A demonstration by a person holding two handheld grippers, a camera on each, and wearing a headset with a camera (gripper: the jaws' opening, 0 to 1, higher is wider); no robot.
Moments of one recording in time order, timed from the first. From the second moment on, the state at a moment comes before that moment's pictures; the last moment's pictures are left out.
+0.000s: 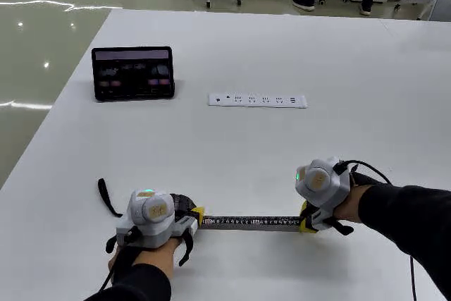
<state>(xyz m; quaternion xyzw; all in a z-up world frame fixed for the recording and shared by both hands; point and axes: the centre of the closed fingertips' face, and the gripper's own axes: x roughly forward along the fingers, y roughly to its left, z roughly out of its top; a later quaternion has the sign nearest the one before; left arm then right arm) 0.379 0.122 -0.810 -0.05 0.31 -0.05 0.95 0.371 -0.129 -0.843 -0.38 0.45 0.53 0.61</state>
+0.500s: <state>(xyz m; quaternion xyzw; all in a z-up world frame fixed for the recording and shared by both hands) 0.378 0.123 -0.810 -0.06 0.32 -0.05 0.94 0.371 -0.122 -0.842 -0.37 0.44 0.53 0.62</state>
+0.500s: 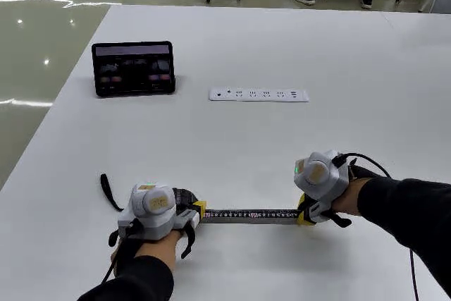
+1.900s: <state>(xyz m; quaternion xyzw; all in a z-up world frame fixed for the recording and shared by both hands) 0.377 0.124 -0.810 -0.07 0.32 -0.07 0.94 0.372 -0.091 -0.842 -0.38 0.44 0.54 0.61</state>
